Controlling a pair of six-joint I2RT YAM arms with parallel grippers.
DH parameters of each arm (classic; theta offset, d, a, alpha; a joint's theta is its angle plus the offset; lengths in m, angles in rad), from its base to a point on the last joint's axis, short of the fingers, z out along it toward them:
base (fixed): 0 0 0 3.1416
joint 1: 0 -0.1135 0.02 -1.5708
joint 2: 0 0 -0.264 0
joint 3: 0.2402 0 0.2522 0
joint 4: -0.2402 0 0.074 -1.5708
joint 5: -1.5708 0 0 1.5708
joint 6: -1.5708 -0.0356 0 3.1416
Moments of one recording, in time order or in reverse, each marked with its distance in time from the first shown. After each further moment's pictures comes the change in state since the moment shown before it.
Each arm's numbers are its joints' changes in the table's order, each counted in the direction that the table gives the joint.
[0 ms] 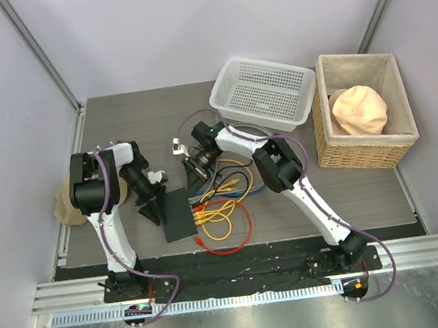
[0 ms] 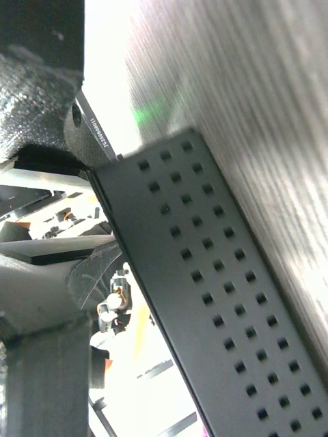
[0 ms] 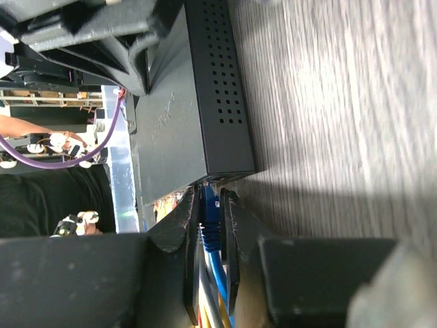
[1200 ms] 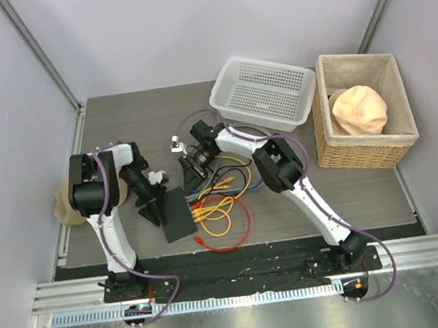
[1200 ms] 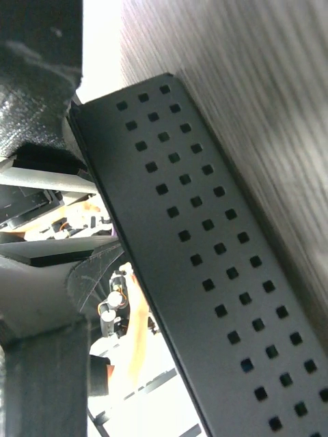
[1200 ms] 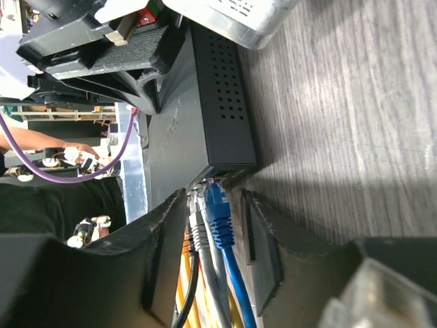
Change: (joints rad) left arm 0.002 0.026 -0.026 0.016 -0.006 -0.035; right arm -0.015 0.029 -0.056 0.142 0.025 -0.143
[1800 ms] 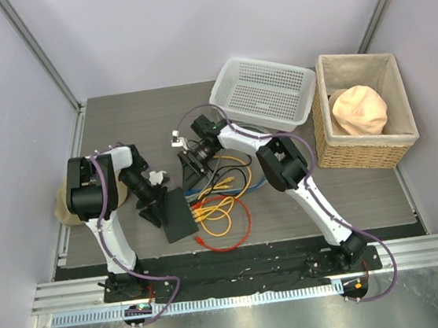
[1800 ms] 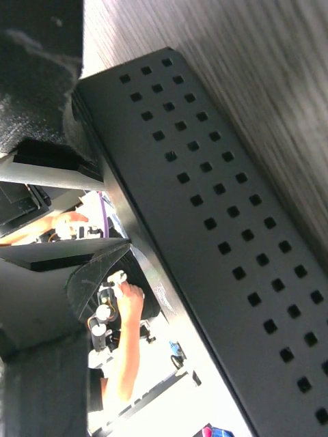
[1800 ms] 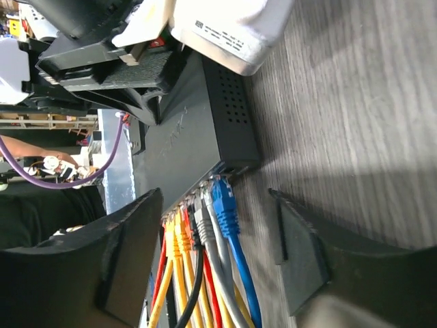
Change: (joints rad) left arm 0.005 0.049 -0.053 0.046 -0.029 -0.033; right arm 0.017 0.066 -0.047 0.060 -0.048 -0.008
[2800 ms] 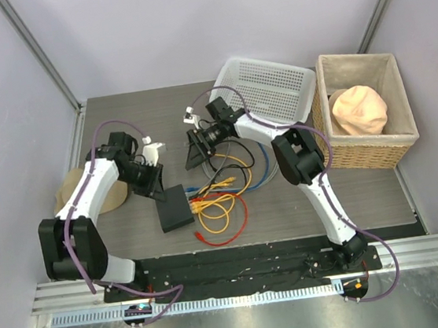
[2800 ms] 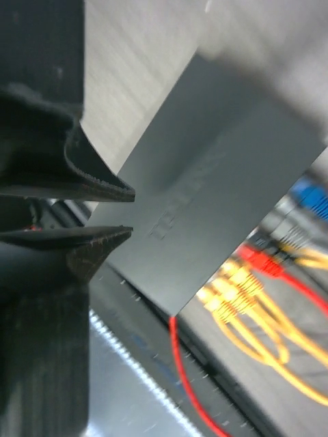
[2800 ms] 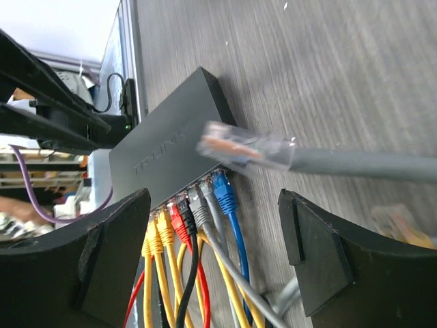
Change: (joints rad) left arm 0.069 0.559 -0.056 0.208 -0.048 -0.066; right arm 0.110 0.162 -0.167 0.292 -0.051 -0.178
